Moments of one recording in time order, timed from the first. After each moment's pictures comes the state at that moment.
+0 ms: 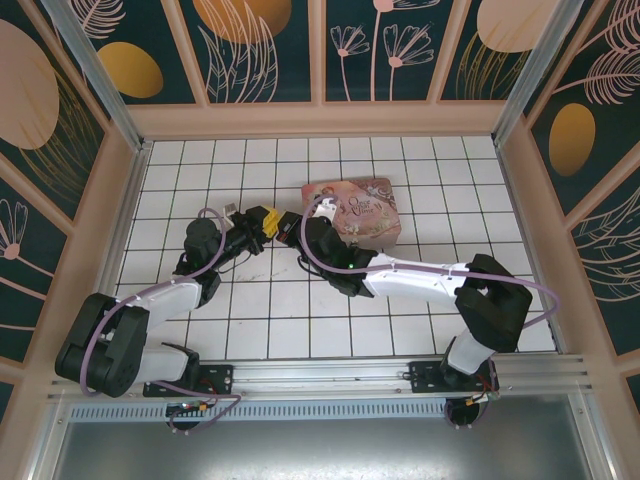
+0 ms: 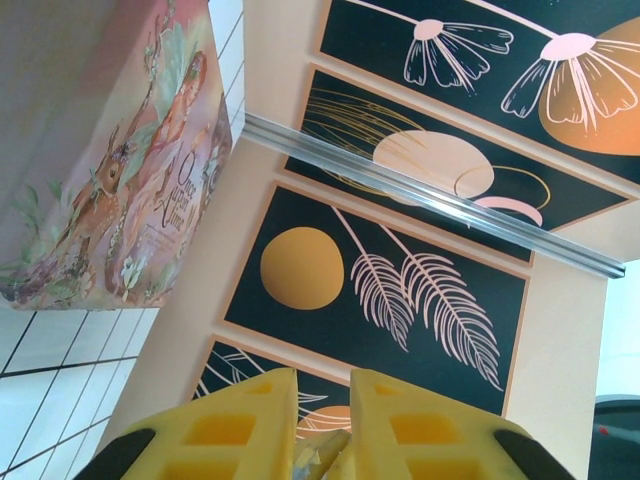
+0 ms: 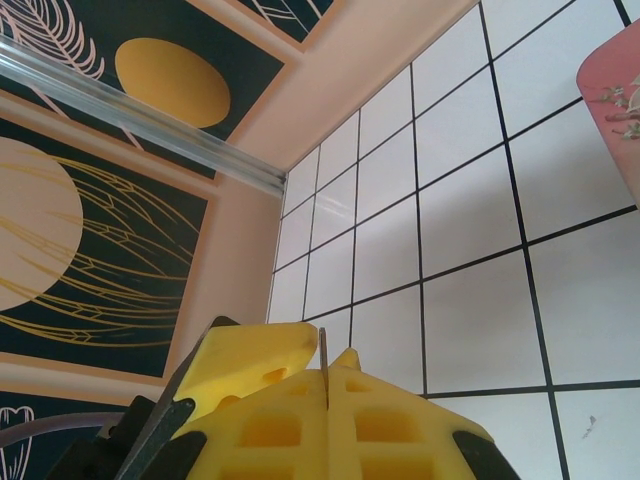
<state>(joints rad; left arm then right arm) -0.35 1.32 0.43 0.83 0.51 -1.91 1.07 1.61 1.02 0.30 0.43 1.13</state>
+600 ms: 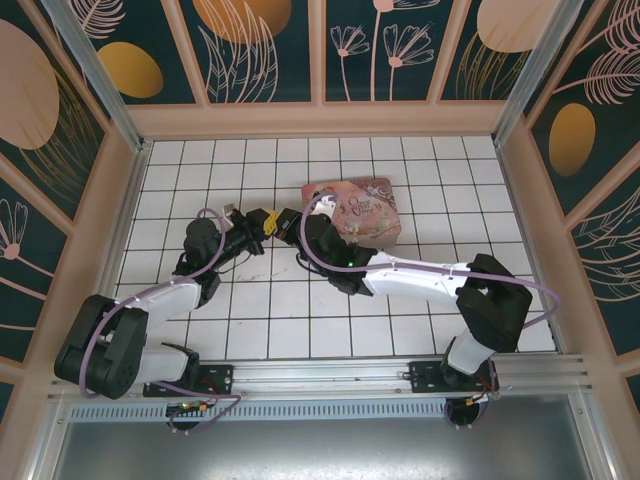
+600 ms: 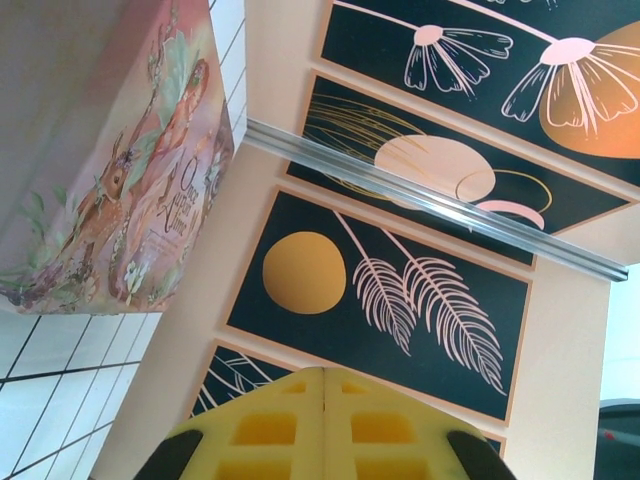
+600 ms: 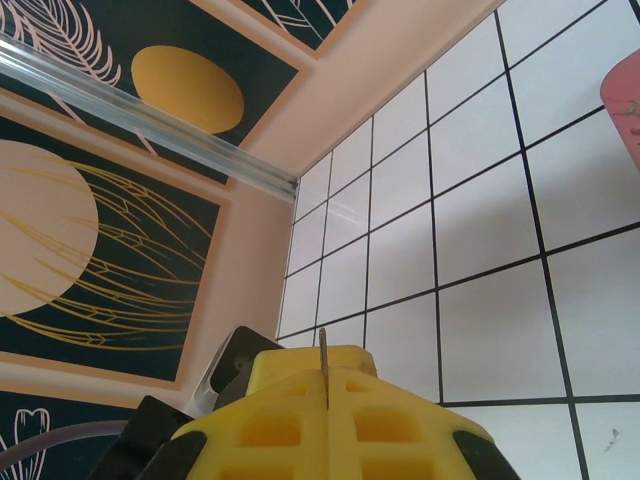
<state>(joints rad) -0.35 1.31 0.43 0.81 0.50 -1.90 1.07 1.61 1.04 0.30 0.43 1.12</state>
